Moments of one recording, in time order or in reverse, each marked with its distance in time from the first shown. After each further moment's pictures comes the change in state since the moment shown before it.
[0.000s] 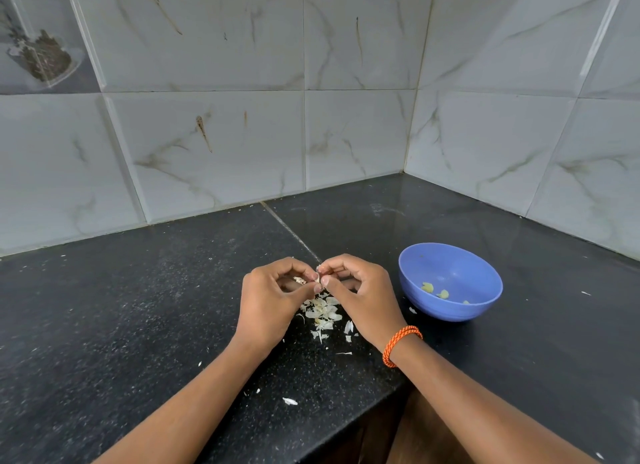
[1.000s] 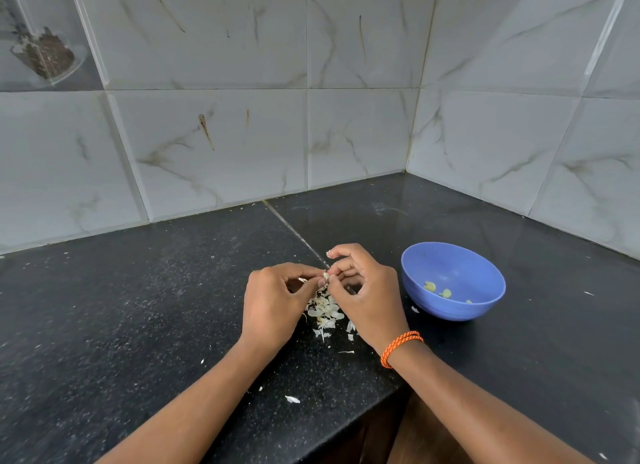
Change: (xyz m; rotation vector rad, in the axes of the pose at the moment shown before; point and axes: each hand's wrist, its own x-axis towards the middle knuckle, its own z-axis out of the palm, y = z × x) left_hand 0.002 -0.007 0.004 0.206 0.065 0.134; right_hand -0.004 -0.008 0.002 -0.133 0.098 -0.099
